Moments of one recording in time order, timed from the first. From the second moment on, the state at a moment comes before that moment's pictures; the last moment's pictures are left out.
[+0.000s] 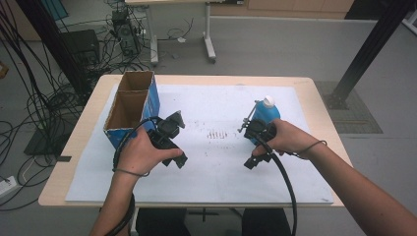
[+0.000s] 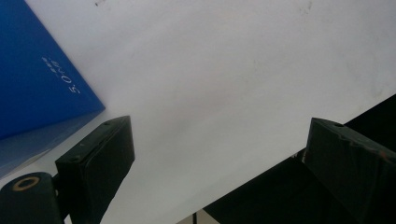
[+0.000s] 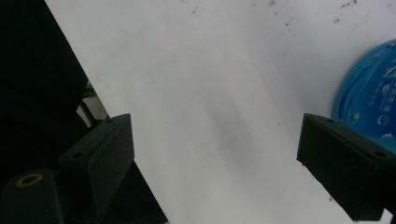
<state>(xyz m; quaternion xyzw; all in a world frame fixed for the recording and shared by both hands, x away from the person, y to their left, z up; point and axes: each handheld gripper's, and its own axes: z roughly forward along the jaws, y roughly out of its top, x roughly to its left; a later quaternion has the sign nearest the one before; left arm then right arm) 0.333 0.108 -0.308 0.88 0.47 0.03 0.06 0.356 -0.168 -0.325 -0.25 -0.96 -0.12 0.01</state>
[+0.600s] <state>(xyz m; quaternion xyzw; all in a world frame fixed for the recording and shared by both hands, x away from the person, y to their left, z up) 0.334 0.104 -0.309 0.88 0.46 0.02 0.07 0.343 -0.223 -0.343 -0.31 -0.94 -0.11 0.01</state>
